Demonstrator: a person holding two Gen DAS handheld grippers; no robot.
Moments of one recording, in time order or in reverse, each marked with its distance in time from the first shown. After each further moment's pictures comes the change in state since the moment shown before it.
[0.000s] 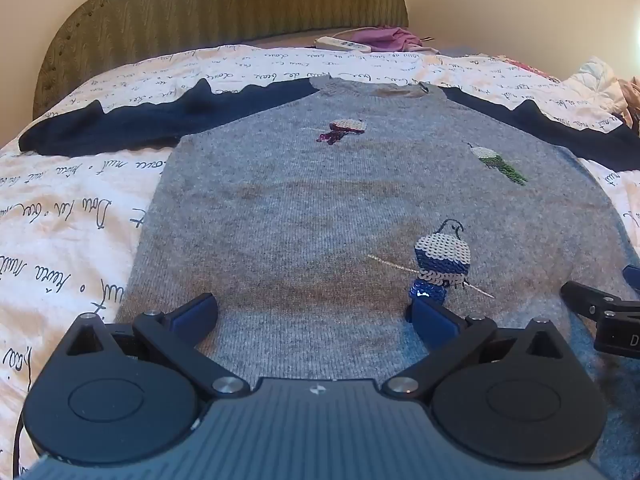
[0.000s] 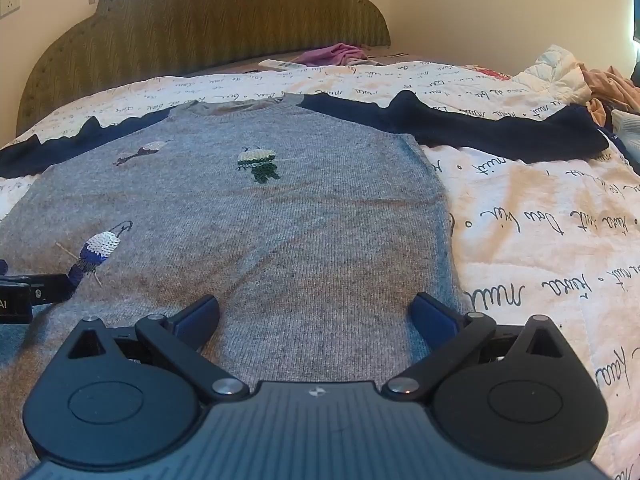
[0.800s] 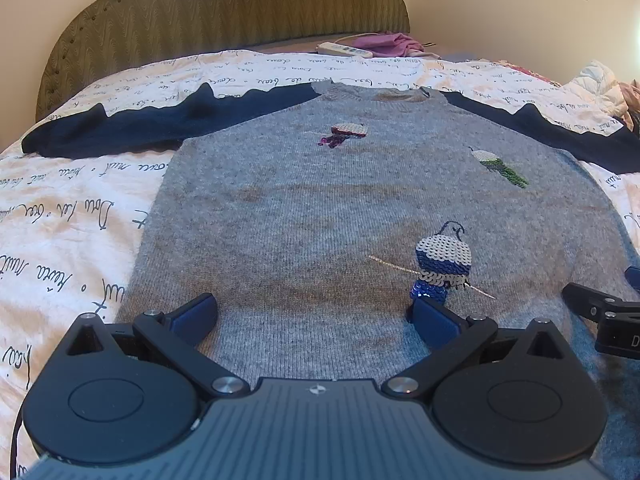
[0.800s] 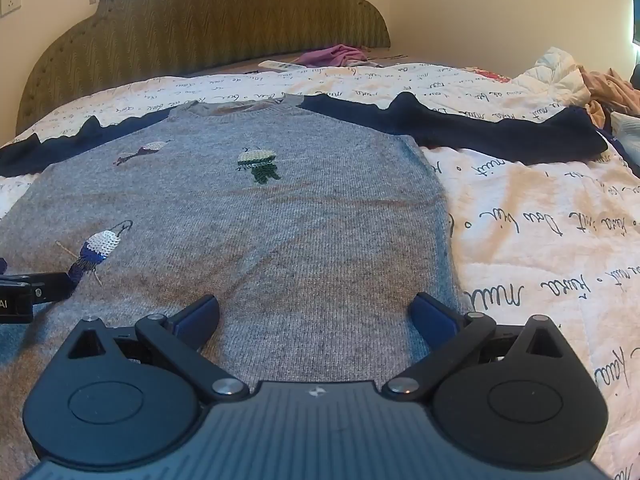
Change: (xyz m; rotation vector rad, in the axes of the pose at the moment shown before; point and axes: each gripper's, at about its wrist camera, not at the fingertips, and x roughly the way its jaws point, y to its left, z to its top) left arm -0.003 0.001 -0.001 -0.003 -0.009 0.002; right arm -0.001 0.001 0.000 0.000 -0.003 -0.001
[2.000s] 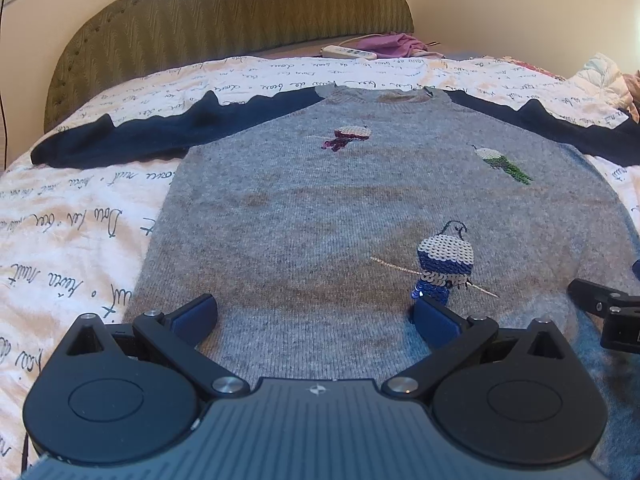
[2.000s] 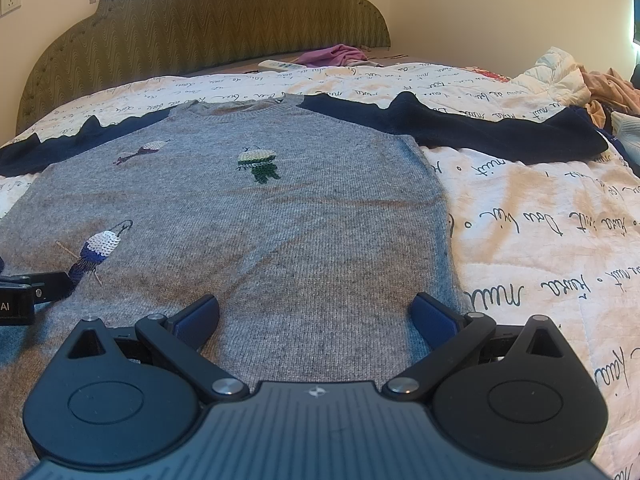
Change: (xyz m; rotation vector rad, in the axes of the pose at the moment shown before) left arm 0.000 -0.004 -0.001 0.038 -0.015 0.044; right arm 0.000 0.000 0.000 -0.002 0.000 -0.001
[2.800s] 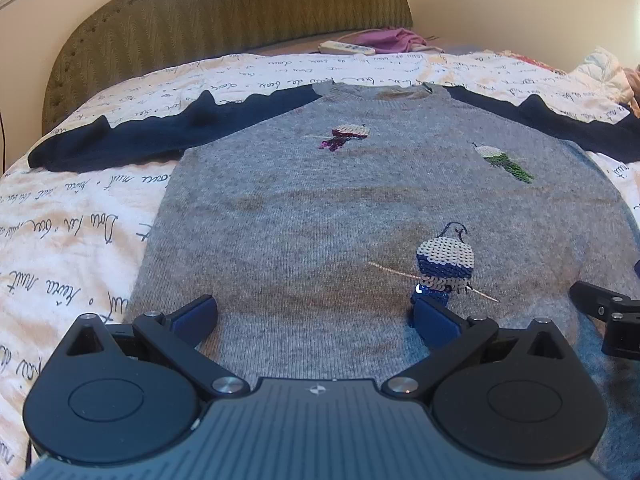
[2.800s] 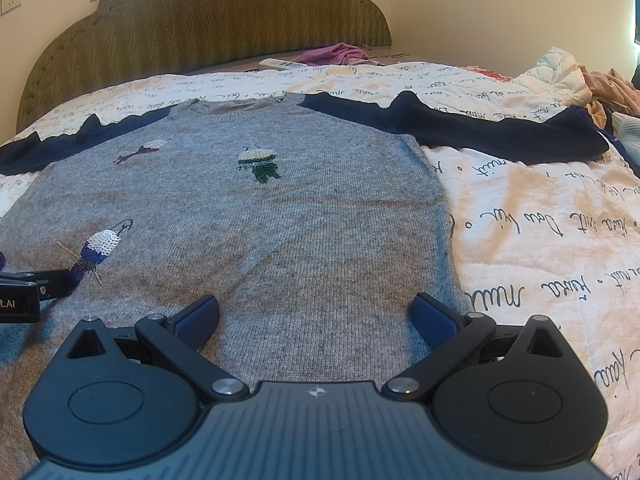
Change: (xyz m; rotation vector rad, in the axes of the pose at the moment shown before) left arm 0.003 -0.003 0.008 0.013 0.027 -0.003; right arm -0.002 -0.001 0.001 -0.003 0.004 0.000
